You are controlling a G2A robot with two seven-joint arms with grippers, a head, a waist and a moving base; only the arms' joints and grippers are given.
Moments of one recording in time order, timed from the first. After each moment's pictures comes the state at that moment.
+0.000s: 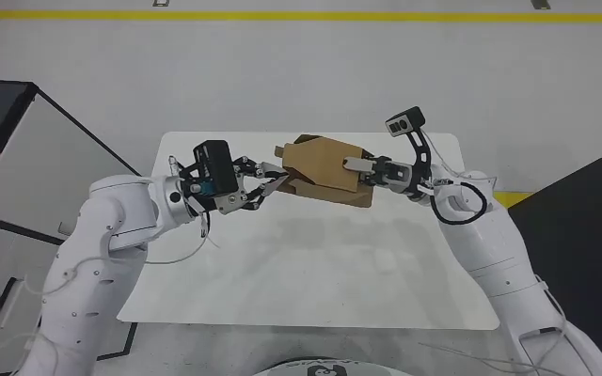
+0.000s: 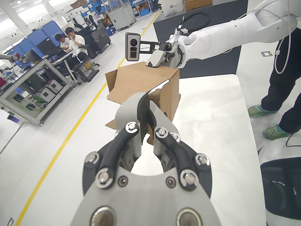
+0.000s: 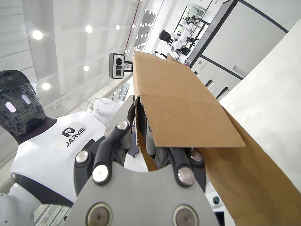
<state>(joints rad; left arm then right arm) 1.30 -0.97 -1.39 -2.04 1.02 -0.93 -0.22 -1.09 -1.11 1.17 -1.44 0.73 -0.44 1.19</state>
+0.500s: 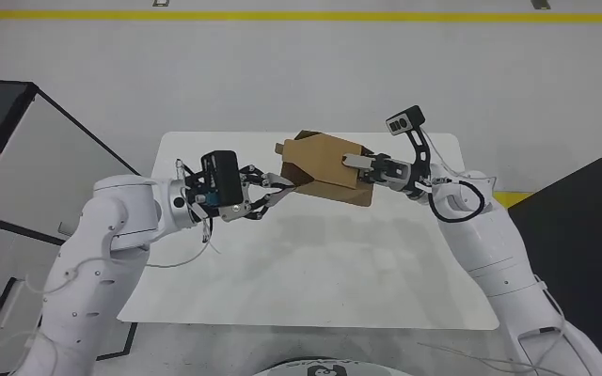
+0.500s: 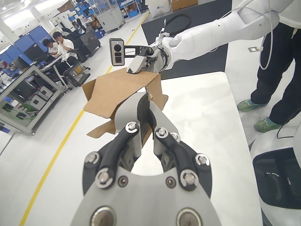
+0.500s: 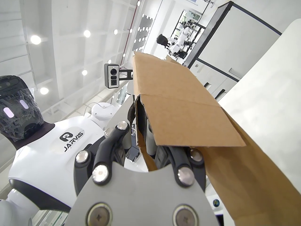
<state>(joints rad) 1.29 -0.96 -1.37 -2.05 1.01 -0.99 -0.23 -1.09 -1.12 1.17 -1.44 0.71 -0.43 1.16</state>
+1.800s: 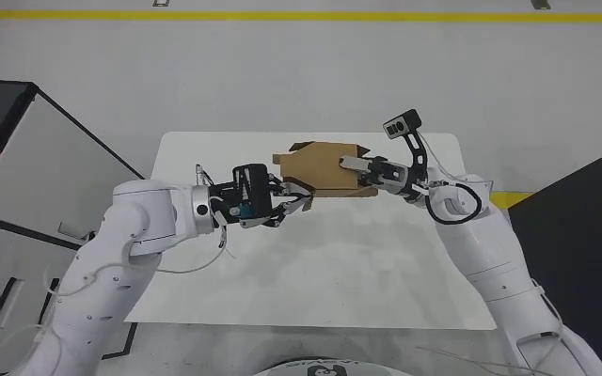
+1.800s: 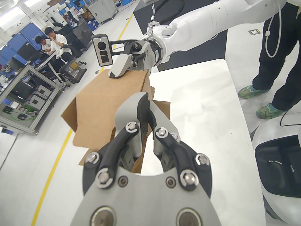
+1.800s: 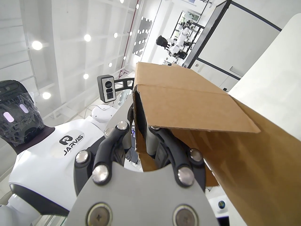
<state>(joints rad) 1.26 -0.96 -1.28 -2.08 1.09 -0.92 -0.26 -1.12 -1.13 1.18 -1.46 0.71 -0.40 1.14</state>
